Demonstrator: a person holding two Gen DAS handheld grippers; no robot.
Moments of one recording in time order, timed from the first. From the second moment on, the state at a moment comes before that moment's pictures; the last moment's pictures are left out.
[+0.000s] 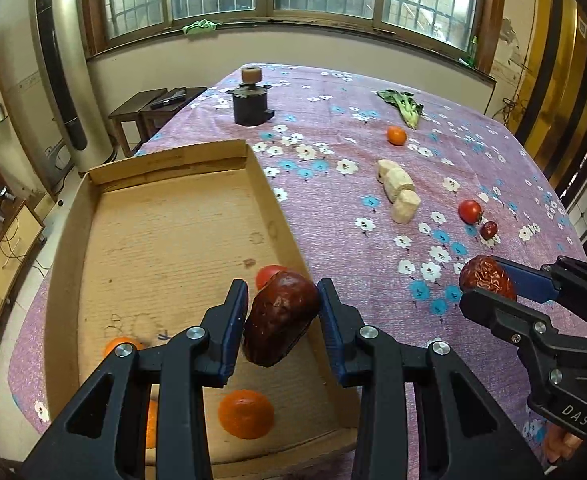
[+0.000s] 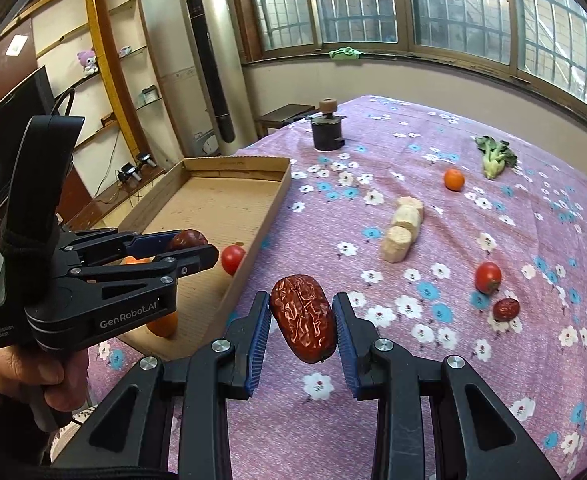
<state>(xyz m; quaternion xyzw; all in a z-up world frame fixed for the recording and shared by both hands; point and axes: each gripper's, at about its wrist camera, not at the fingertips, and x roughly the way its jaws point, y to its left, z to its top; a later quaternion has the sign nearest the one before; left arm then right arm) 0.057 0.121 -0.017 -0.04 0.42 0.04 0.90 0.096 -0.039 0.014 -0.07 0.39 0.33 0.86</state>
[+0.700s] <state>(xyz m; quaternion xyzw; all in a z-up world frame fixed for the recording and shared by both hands) 0.049 0.187 -0.017 -0.07 0.42 0.09 0.90 0.093 0.022 0.007 -0.09 0.39 0.38 0.83</state>
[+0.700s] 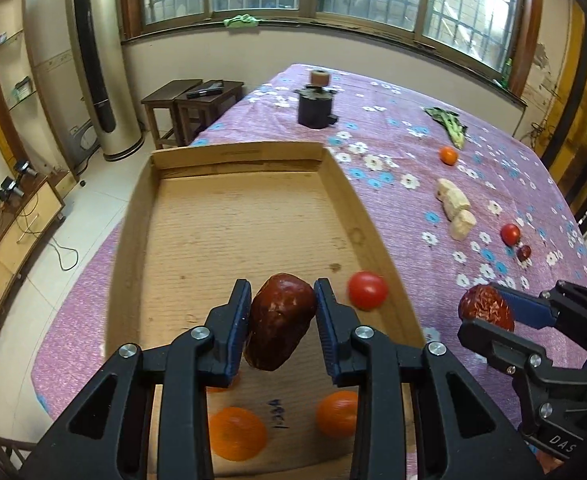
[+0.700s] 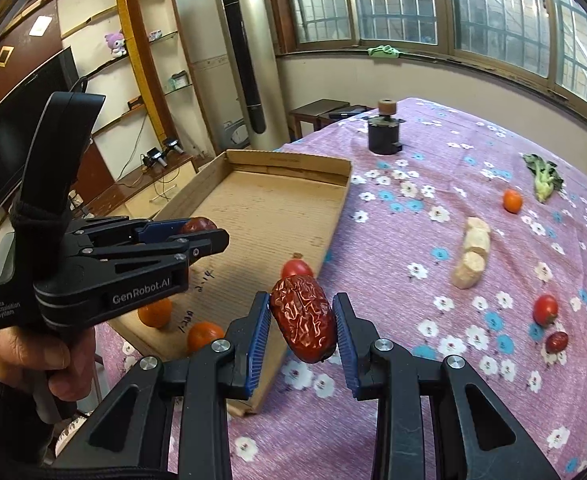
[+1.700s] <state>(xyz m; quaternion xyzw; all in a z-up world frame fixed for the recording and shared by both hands) 0.081 0.241 -0.058 -0.07 0.50 0.12 0.85 0.109 0.108 -0.056 -0.13 0.46 0.43 0.77</state>
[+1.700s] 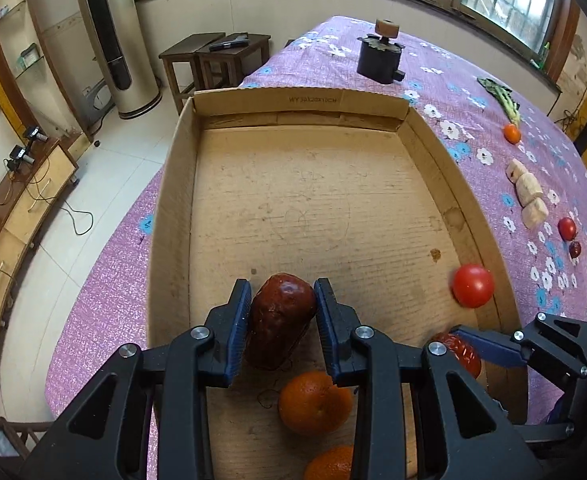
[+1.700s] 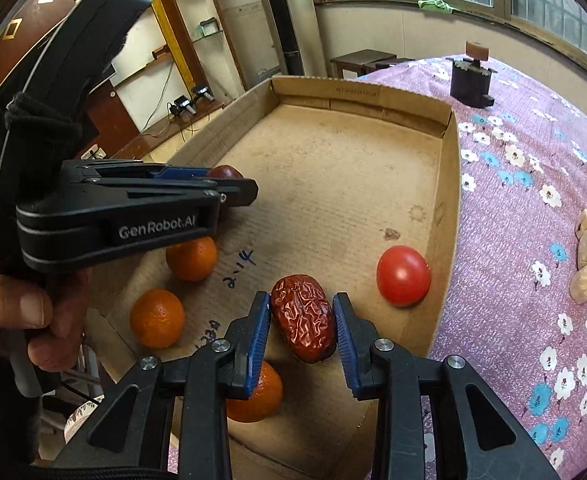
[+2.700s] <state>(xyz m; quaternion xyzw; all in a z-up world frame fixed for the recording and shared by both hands) 0.046 0.199 -0.016 -0.07 0.44 0.13 0.89 0.084 0.039 -0.004 -0.09 0.42 0.40 0.81</state>
